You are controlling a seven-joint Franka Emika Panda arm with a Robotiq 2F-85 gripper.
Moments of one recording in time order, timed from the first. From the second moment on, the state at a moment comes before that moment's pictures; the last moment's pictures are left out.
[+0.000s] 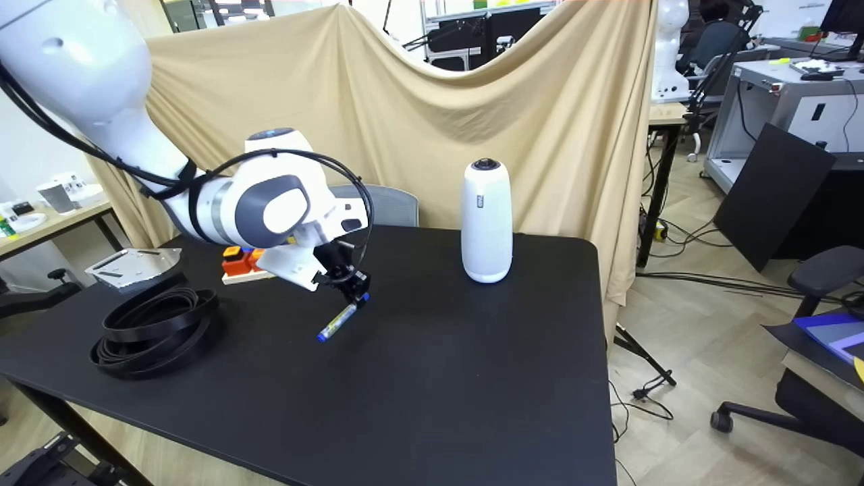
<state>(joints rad) 0.03 0.43 -0.11 -2.29 0.00 2.88 0.16</state>
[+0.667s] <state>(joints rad) -0.11 0.52 0.02 -2.21 0.16 2.89 0.05</state>
